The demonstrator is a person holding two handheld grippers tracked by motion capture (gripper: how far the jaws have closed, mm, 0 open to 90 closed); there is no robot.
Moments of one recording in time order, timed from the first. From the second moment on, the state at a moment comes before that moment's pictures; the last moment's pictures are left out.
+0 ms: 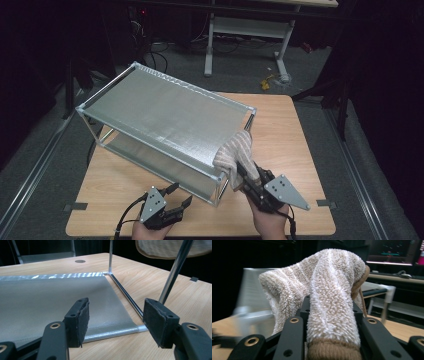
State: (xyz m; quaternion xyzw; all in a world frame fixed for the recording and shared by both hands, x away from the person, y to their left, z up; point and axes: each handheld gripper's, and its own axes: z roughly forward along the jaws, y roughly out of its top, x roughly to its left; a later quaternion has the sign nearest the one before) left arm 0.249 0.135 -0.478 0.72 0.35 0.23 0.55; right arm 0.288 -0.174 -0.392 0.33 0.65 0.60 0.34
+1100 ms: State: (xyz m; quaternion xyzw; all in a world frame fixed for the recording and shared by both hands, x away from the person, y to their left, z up) left arm 0.249 0.134 -0.479 0.72 0.35 0.23 0.55; right arm 0.388 -0.233 -0.419 0.46 0.62 0.51 0.38
